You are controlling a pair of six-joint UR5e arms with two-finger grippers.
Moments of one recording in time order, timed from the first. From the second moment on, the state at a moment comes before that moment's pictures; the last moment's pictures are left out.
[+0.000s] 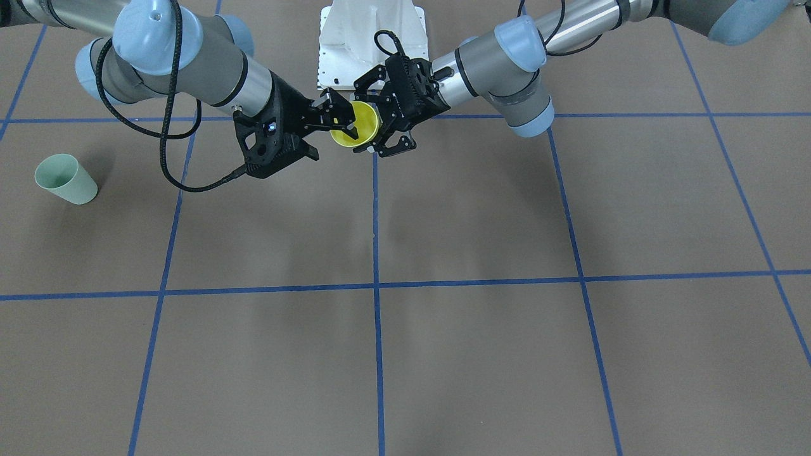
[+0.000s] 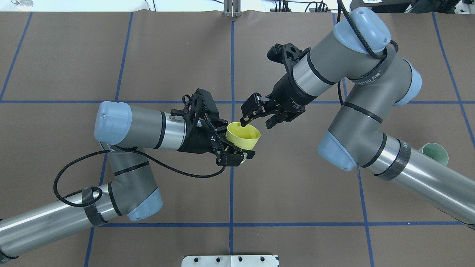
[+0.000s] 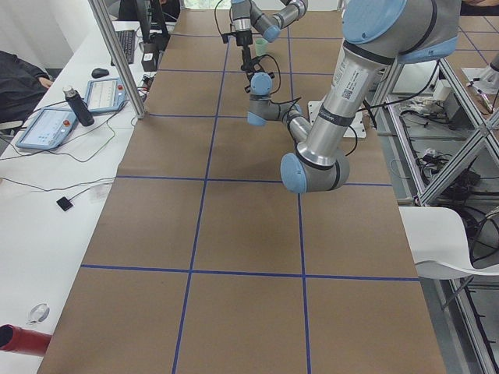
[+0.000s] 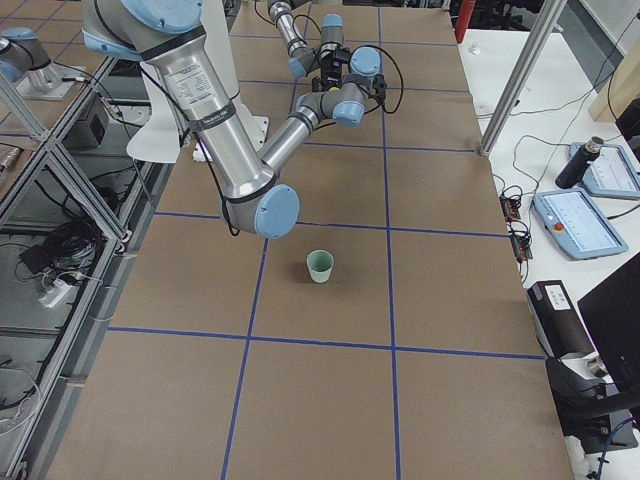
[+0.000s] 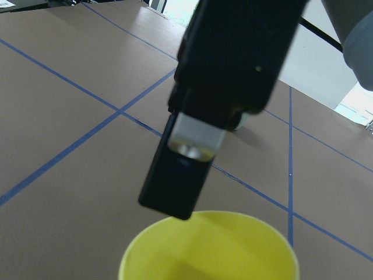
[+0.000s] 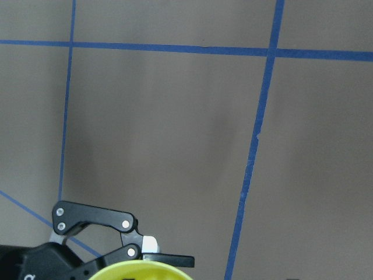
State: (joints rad) left arm -0.50 -2.19 -1.52 -2.81 -2.00 -0.62; right arm 0.73 -0.98 1.73 -1.14 2.42 1.17
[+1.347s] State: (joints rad) left arm -0.50 -2.20 -1.51 -2.81 -2.01 -0.62; right arm 0.73 -1.01 1.74 -1.13 2.50 1.19
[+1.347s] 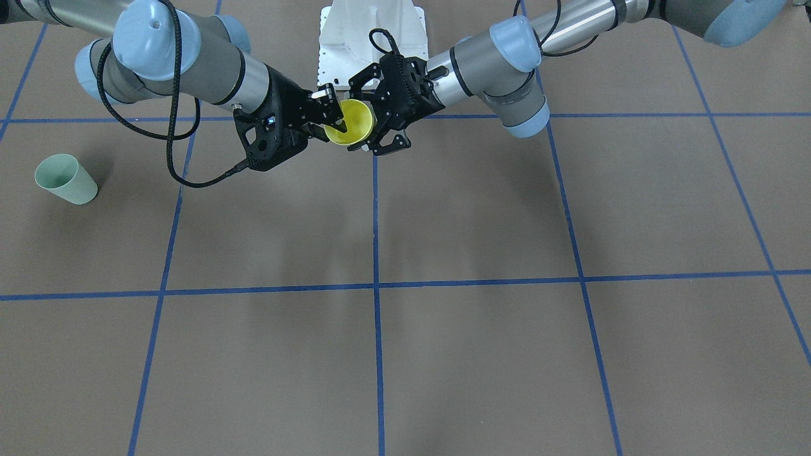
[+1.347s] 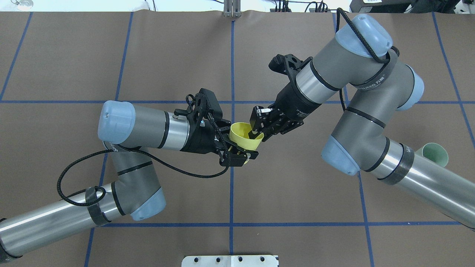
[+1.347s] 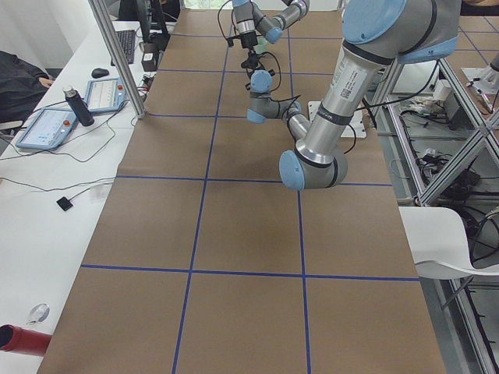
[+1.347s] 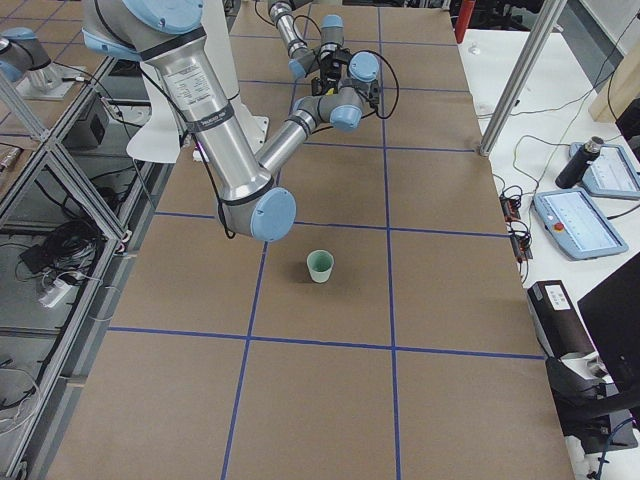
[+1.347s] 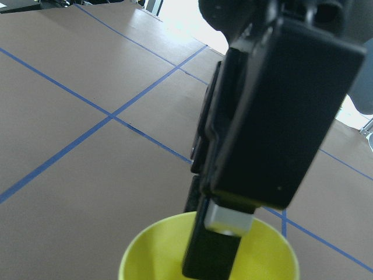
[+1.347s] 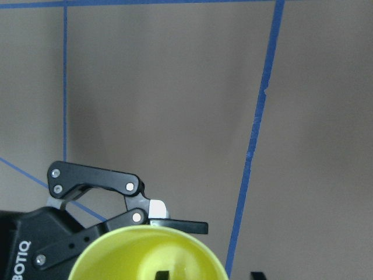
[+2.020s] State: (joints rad) left arm -0.50 -2.20 -1.51 -2.82 -2.01 -0.62; right arm 0.73 -1.02 1.75 -1.13 2.50 1.19
